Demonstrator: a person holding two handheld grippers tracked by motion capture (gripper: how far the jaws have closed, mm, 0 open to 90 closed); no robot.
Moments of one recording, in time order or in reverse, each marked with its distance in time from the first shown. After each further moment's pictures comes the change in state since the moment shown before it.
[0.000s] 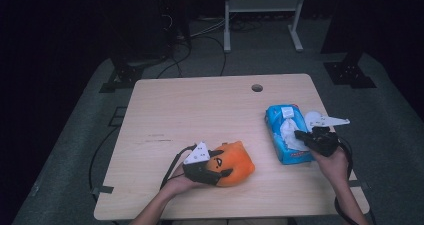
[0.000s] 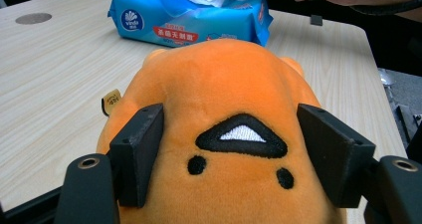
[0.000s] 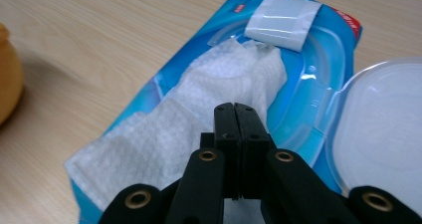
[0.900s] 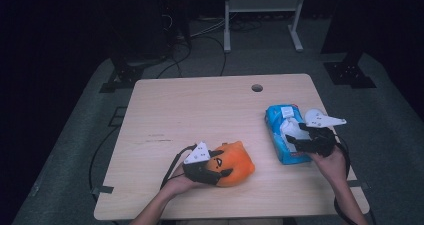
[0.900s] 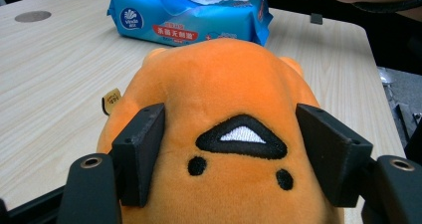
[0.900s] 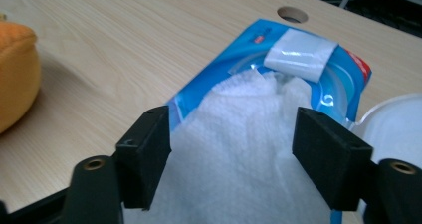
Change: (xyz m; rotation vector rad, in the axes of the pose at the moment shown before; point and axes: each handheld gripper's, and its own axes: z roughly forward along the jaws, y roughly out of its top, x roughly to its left) left arm 0.000 0.001 -0.001 0.010 -0.001 -0.002; right arm 0.010 0.009 -0.001 -0.049 0.006 -0.113
